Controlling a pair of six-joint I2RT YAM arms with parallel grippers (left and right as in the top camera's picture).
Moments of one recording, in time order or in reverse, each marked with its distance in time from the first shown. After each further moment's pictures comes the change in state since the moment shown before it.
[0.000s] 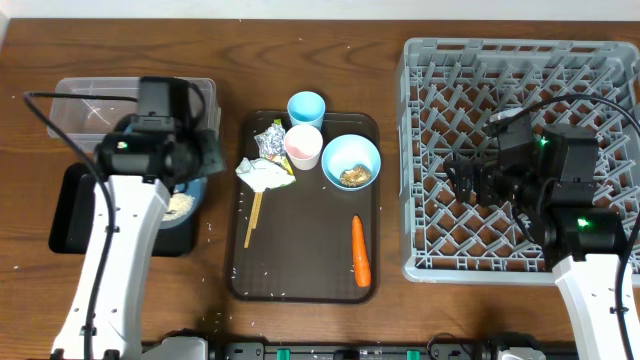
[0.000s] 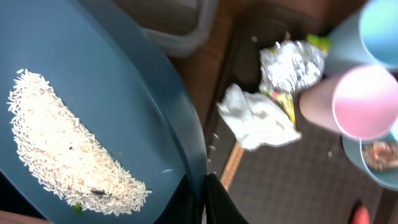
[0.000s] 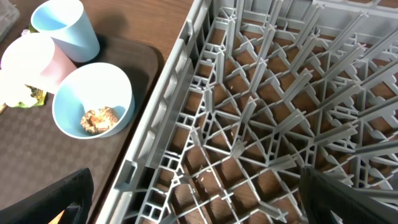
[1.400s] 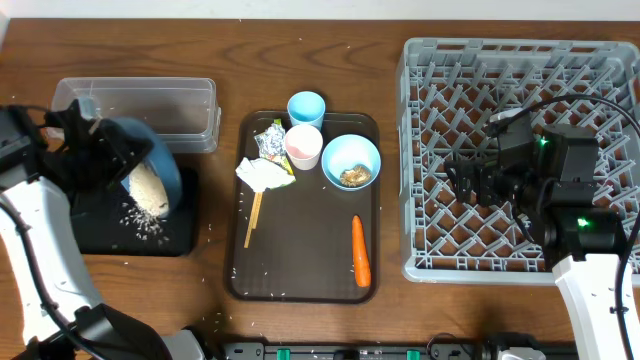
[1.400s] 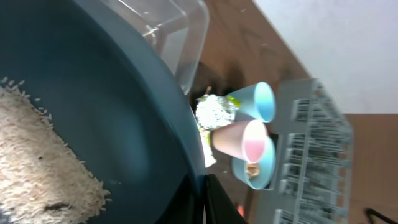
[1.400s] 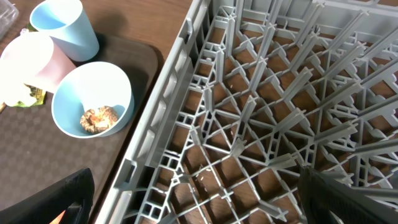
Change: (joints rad) left arm 0.623 0.084 0.000 0.031 0.846 0.215; right arm 0.000 0.000 0.000 -0.003 0.002 0.000
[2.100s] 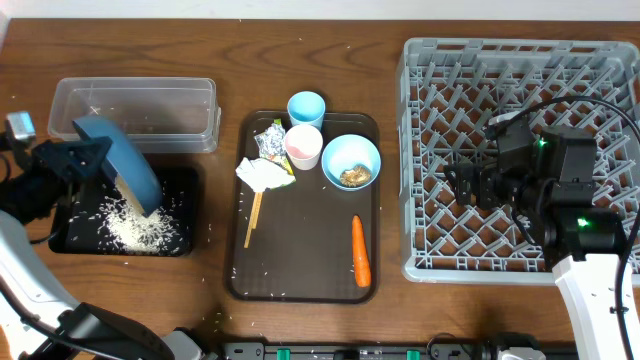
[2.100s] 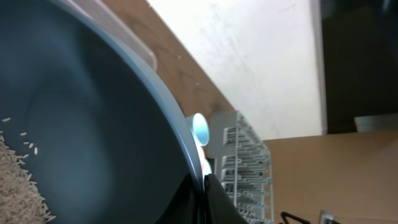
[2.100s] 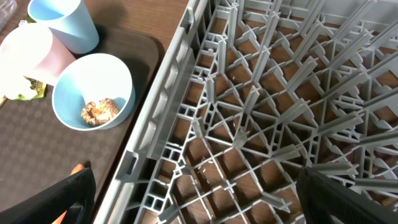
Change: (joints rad) left arm 0.259 0.000 0.000 -0.029 0.383 0.069; right arm 0.000 0.000 0.000 -0.029 0.000 0.000
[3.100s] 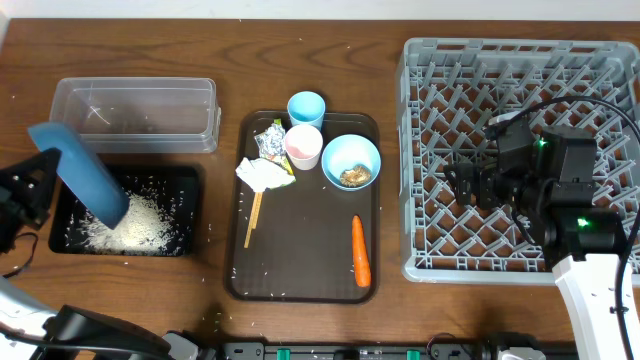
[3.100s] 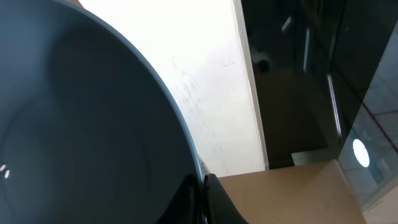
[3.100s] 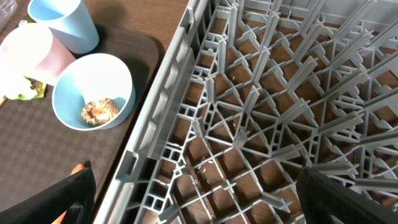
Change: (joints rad) left arm 0.235 0.001 -0.023 -0.044 0.267 0.011; right arm 0.000 0.000 0.000 0.000 0.000 0.000
